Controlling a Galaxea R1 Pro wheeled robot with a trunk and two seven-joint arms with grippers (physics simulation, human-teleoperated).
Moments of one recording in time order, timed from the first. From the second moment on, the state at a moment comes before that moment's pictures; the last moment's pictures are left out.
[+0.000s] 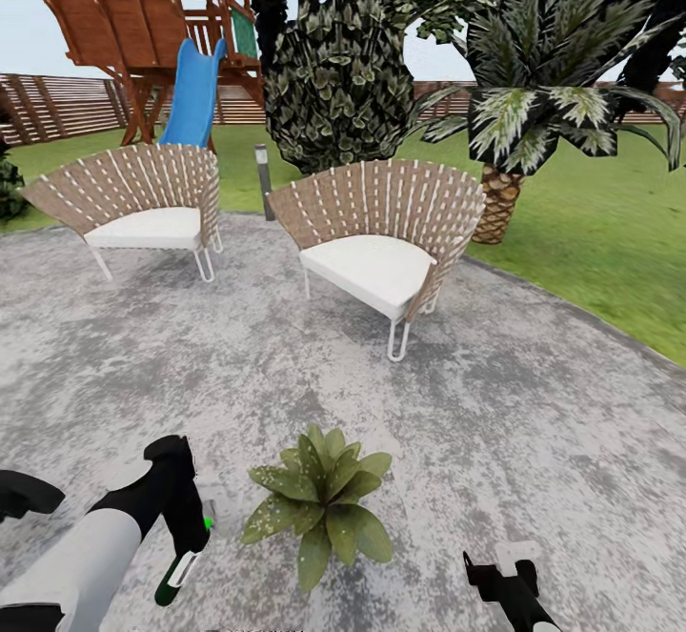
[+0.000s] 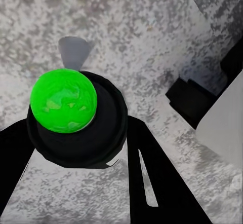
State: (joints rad) left arm -0.73 0.12 -0.01 -0.60 -1.28 0.50 -1.36; right arm -0.48 -0.09 -0.12 -0.11 0.21 -0.46 -0.03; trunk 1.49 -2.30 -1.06
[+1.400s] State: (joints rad) left arm -0.74 0.06 0.02 -0.69 -1.29 0.58 -1.38; right arm -0.48 -0.09 -0.12 -0.11 0.21 -0.46 -0.03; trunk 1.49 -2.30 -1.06
